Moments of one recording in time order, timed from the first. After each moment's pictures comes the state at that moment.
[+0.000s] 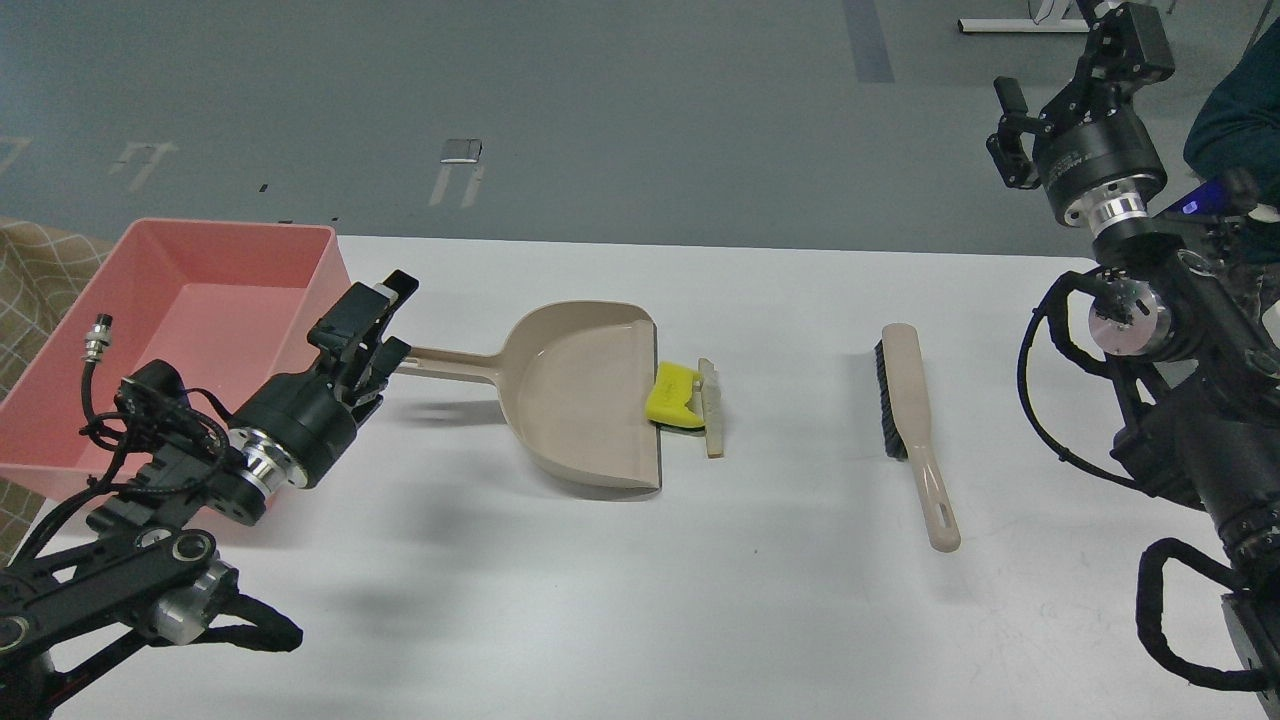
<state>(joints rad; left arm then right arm) -0.22 0.76 -0.68 -1.63 0.78 0.37 -0.29 0.81 -0.15 1.31 0.65 -0.79 0.24 0.30</state>
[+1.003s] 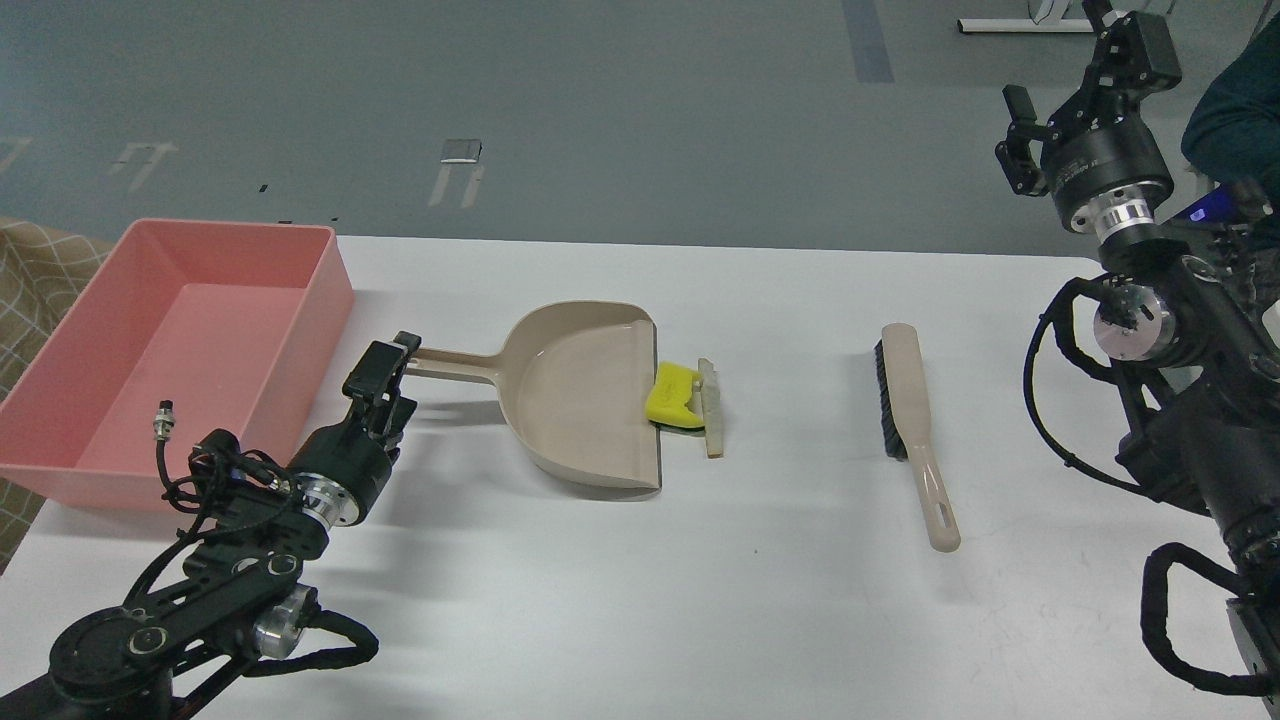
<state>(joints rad) -0.19 0.50 -0.73 -1.32 0.78 0.39 -0.29 0.80 -0.16 1.31 0.65 -0.79 0.22 0.30</state>
